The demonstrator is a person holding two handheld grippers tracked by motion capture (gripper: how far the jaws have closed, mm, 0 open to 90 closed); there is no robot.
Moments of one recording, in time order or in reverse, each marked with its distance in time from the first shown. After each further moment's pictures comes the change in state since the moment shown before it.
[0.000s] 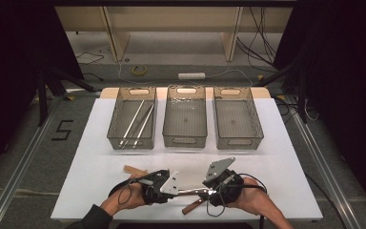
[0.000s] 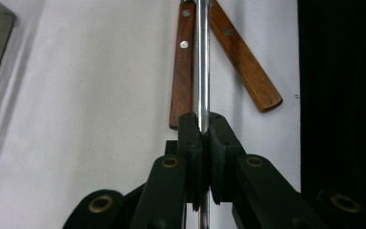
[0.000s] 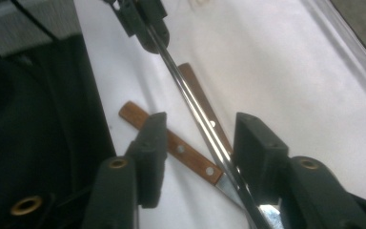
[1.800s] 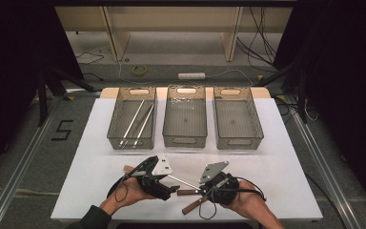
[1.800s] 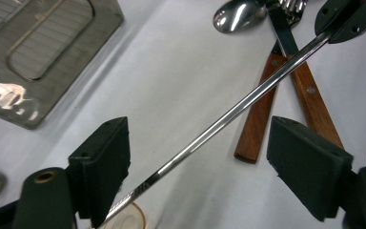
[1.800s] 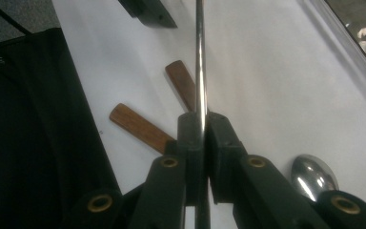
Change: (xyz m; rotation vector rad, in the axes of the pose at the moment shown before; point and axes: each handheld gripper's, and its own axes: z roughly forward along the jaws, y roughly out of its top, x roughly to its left) left arm 0.020 -0.010 -0.004 -0.148 0.153 -0.294; right arm 0.013 0.007 0.008 0.041 -0.089 0.025
